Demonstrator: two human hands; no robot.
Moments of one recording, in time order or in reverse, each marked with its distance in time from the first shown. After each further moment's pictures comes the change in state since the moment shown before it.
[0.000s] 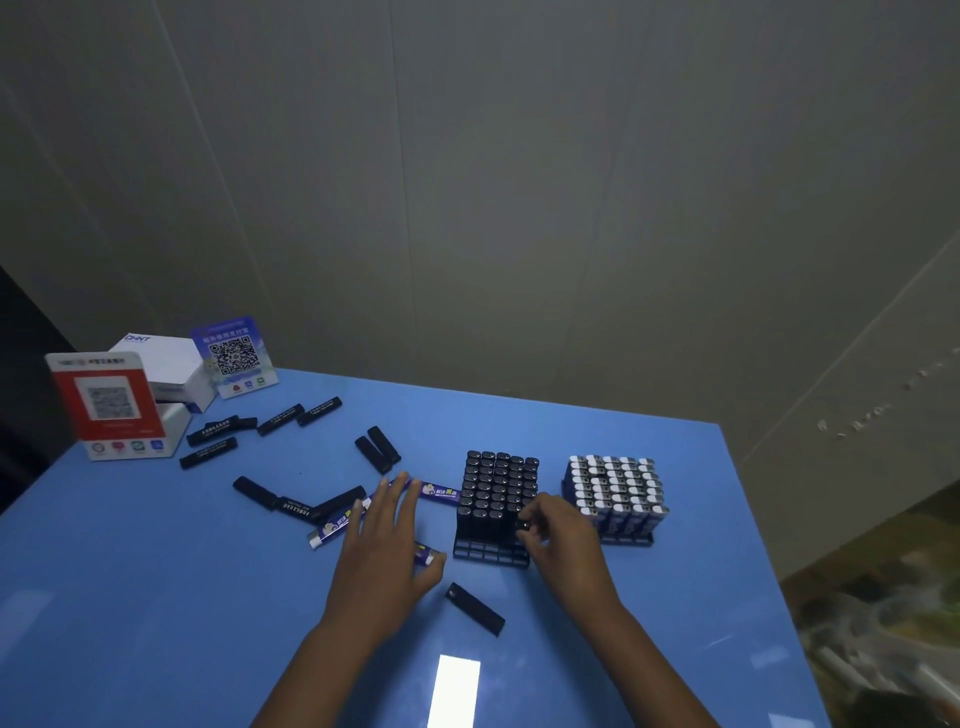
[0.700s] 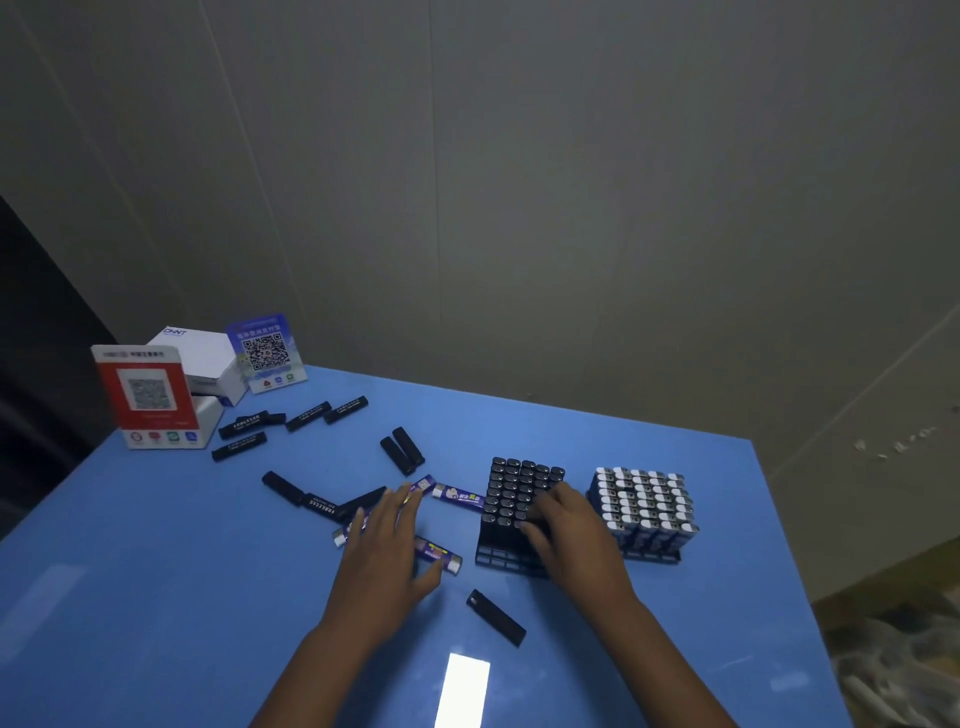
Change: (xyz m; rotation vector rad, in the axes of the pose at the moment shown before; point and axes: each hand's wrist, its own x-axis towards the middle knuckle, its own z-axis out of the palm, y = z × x) left_hand -0.003 -0.019 -0.014 -0.074 -0.054 -0.064; right_hand 0.020 -0.022 -0.002 -0.332 -0.062 -0.163
